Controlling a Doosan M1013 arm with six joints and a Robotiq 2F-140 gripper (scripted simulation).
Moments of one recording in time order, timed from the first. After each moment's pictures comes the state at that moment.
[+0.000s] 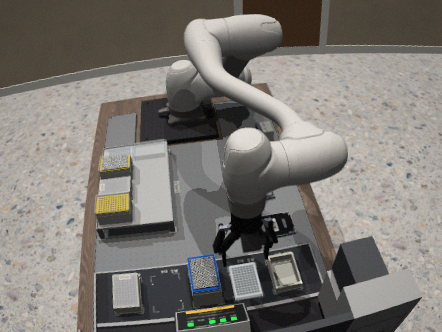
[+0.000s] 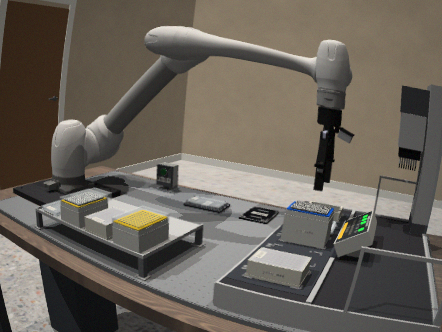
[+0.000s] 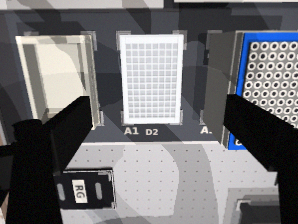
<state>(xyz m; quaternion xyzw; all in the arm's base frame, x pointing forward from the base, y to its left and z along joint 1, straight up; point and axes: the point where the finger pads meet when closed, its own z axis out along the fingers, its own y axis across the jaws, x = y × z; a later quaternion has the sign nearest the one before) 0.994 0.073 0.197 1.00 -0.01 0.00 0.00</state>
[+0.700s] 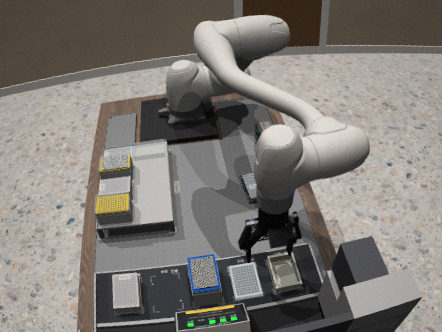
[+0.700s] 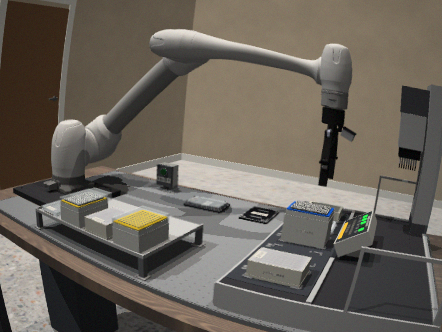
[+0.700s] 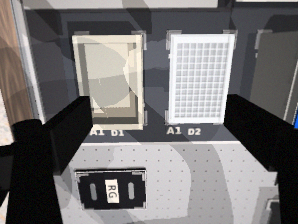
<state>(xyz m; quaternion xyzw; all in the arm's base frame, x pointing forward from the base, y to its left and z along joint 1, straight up) 0.995 0.141 0.196 1.00 -0.01 0.00 0.00</state>
